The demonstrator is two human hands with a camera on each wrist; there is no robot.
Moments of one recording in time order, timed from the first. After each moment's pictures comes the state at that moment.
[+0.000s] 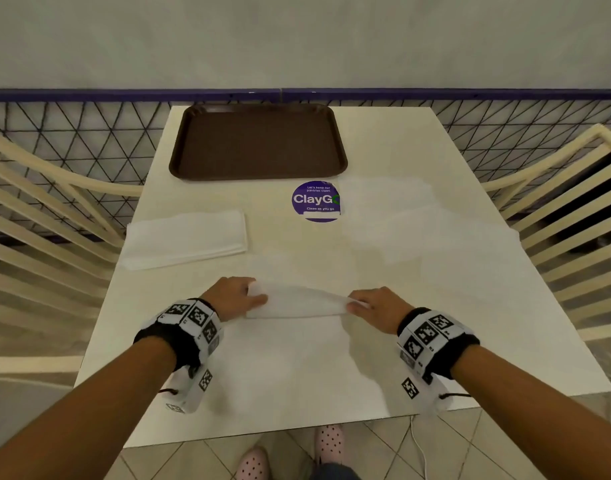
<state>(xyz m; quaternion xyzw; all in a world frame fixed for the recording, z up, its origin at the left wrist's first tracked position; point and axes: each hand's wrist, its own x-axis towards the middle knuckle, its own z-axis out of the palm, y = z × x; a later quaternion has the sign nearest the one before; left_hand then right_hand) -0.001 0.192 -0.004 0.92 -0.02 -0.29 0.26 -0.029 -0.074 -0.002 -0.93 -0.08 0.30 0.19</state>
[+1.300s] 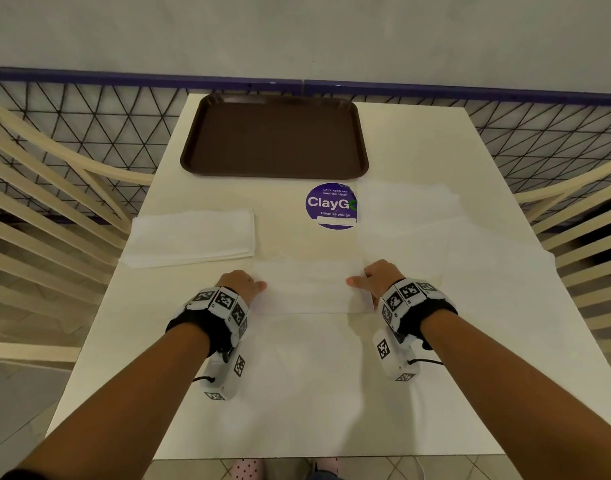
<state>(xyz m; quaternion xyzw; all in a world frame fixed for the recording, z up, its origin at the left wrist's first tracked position) 0.040 0.177 -0.025 0.90 0.18 -0.32 0.23 0.062 -0.062 -0.023 -0.92 0.12 0.30 0.23</state>
